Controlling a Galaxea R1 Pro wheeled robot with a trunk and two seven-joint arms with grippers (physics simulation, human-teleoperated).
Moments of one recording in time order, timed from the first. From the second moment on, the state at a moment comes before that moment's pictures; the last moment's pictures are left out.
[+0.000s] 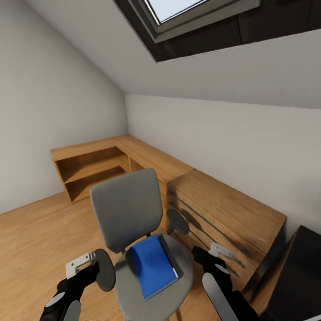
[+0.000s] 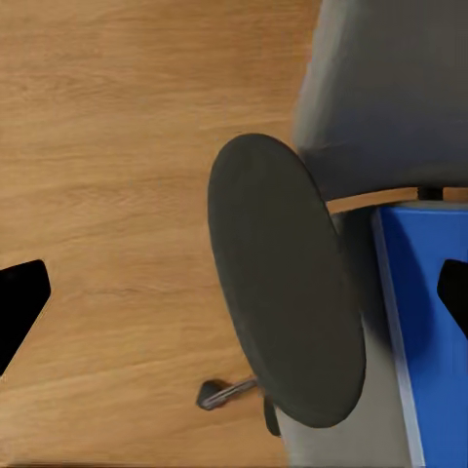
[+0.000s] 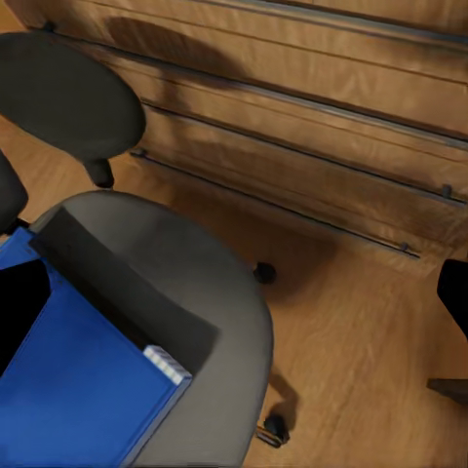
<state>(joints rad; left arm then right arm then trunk) 0.00 -0.06 0.04 -1.62 0.35 0.53 0.48 -0.26 0.01 0.35 -1.36 -0.71 0.33 -0.80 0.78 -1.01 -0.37</state>
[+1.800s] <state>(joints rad) 0.00 -0.06 0.16 -1.62 0.40 0.53 0.48 -0.26 0.01 0.37 -1.38 -0.62 0.33 -0.80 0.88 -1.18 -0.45</state>
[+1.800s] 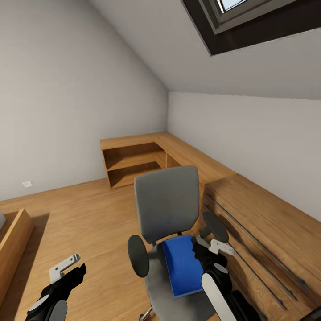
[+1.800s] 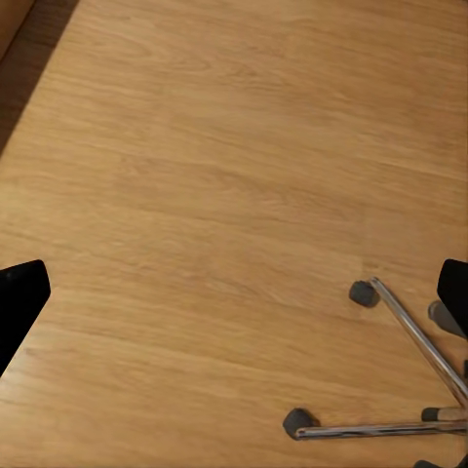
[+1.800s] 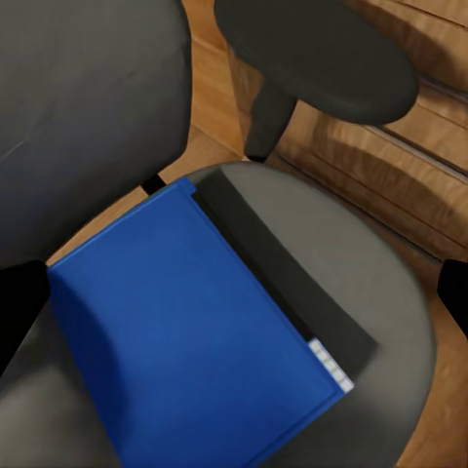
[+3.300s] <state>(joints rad) 0.00 -0.05 0.16 -1.62 0.40 0.53 0.47 -0.63 -0.11 0.20 -0.50 -0.50 -0.02 0.25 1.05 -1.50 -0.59</state>
